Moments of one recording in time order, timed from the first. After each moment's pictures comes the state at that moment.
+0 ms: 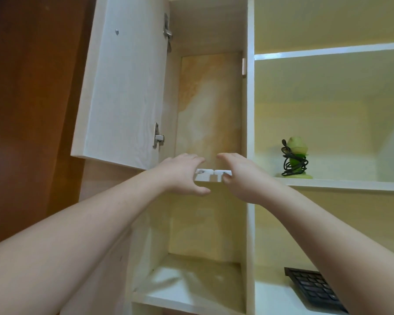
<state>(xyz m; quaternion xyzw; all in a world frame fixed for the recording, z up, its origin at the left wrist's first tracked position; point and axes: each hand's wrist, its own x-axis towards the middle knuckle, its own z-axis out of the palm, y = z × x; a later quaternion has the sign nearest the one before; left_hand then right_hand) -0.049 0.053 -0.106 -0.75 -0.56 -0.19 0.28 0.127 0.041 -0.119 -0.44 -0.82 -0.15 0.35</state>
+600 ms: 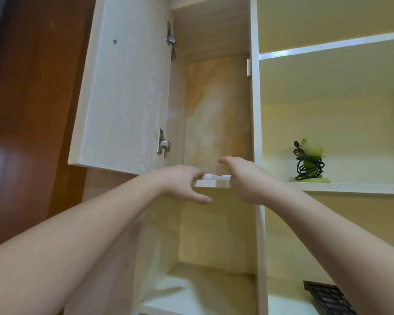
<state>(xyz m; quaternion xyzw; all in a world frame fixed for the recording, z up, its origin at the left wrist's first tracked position) -0.063 0.062 -0.101 -0.76 -0.60 -0.16 0.19 0.125 0.061 -0.109 -0.43 -0.83 -0.14 0.33</state>
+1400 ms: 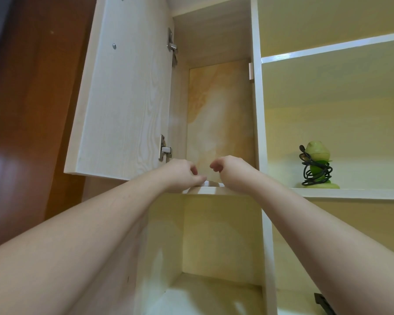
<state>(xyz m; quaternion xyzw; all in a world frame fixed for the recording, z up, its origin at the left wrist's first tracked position) -0.069 0.078 -0.080 -0.68 -0.65 -0.28 0.16 0.091 0.094 -0.079 -0.45 -0.83 -0.08 0.33</state>
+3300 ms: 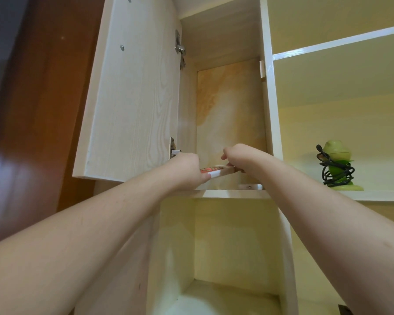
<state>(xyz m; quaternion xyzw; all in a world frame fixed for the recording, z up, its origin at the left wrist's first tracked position) -0.055 0.042 -0.074 -0.63 -0.70 -0.25 0.24 0.072 0.114 -0.039 -0.45 -0.77 0.15 0.43</state>
